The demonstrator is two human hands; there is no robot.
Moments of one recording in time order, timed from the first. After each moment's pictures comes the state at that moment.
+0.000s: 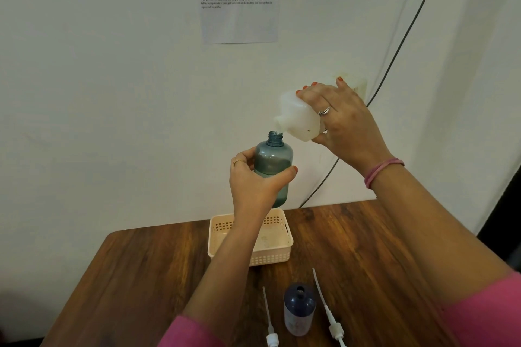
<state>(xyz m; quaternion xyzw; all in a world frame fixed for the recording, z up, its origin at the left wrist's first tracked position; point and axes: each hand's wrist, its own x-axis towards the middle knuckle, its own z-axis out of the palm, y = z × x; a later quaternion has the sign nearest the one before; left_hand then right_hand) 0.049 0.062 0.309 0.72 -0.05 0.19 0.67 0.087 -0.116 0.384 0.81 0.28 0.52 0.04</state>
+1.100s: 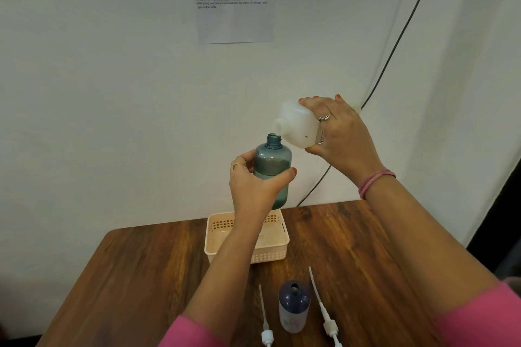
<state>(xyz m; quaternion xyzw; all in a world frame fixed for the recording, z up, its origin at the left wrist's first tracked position) 0.046 0.049 0.300 0.71 -0.03 0.19 0.67 0.077 -0.120 0.364 0.85 0.23 0.48 -0.06</state>
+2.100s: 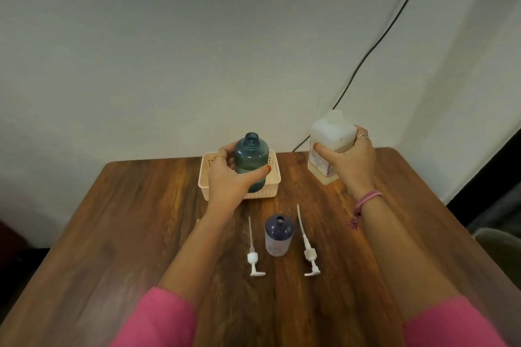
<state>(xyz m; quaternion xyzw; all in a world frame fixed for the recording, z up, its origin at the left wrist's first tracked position) 0.010 0.072 0.209 0.74 0.01 0.12 0.66 0.043 -0.155 0.215 0.82 -0.09 0.29 -0.49</state>
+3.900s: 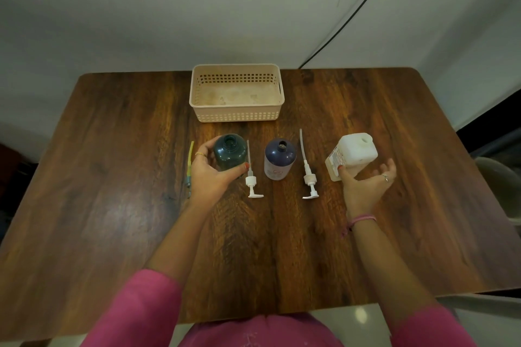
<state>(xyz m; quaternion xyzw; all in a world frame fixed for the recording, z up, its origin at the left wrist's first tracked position) -0.037 0.110 0.063 0.75 0.10 0.04 0.65 -0.054 -0.166 0.036 0.74 -0.37 0.23 -0.52</state>
